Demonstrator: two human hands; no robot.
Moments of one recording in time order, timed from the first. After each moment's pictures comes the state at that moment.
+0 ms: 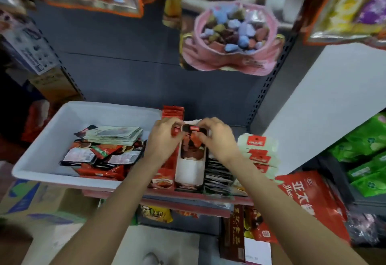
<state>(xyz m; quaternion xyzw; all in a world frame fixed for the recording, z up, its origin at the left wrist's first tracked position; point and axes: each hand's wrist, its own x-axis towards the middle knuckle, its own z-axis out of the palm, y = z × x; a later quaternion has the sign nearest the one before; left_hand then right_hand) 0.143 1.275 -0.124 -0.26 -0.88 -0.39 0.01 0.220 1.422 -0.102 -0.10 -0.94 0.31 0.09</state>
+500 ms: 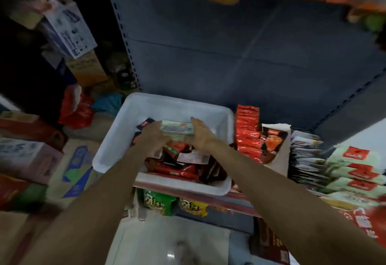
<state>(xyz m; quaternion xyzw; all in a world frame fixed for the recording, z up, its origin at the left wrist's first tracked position) -0.004 1.066 -0.181 -0.10 -0.93 -0.30 -0.21 0.046 1.226 -0.182 -0.11 -0.93 0.32 -0.16</state>
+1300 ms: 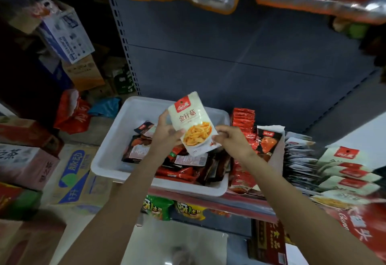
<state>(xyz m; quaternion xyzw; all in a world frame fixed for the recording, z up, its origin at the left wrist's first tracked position) 0.038 1.094 -0.153 -0.04 -0.69 -0.69 -0.21 0.118 1.265 -0.129 -0.15 -0.81 0.56 -0.01</state>
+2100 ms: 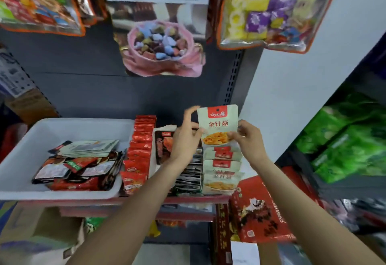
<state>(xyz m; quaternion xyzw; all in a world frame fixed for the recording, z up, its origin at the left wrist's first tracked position) 0.217 1.386 -0.101 -0.27 -0.80 -0.54 -0.06 0.306 1.536 -0.104 -0.24 -0.80 0.51 0.22</state>
